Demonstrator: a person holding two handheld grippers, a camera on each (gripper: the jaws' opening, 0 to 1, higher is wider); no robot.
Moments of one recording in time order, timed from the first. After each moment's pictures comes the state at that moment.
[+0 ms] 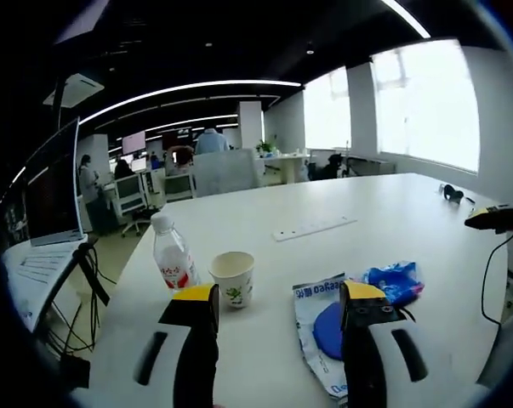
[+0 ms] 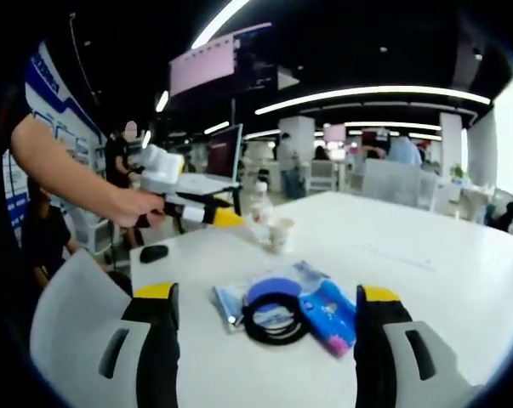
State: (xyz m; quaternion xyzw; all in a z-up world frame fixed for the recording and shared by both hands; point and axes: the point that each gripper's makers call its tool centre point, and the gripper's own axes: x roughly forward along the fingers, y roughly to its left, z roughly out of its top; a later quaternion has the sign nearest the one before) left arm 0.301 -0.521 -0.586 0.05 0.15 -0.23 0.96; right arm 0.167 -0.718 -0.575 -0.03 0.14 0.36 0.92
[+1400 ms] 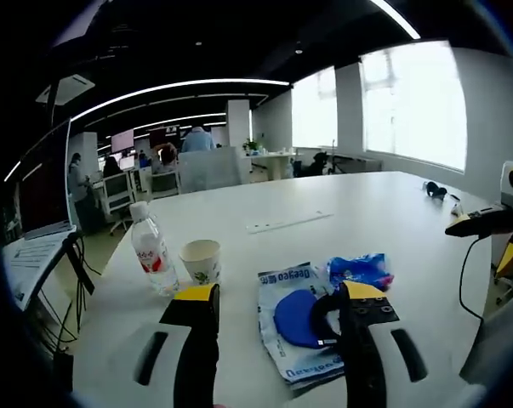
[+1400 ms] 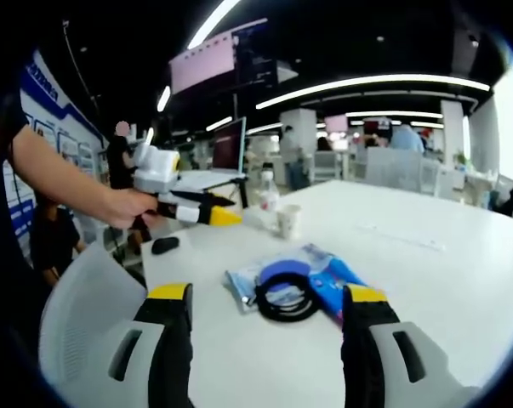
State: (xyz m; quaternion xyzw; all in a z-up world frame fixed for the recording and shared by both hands) left arm 0.259 -0.555 -0.600 0.05 0.16 -0.26 0.95; right arm 0.141 -0.728 -0.592 -0.01 0.16 0.37 0.91
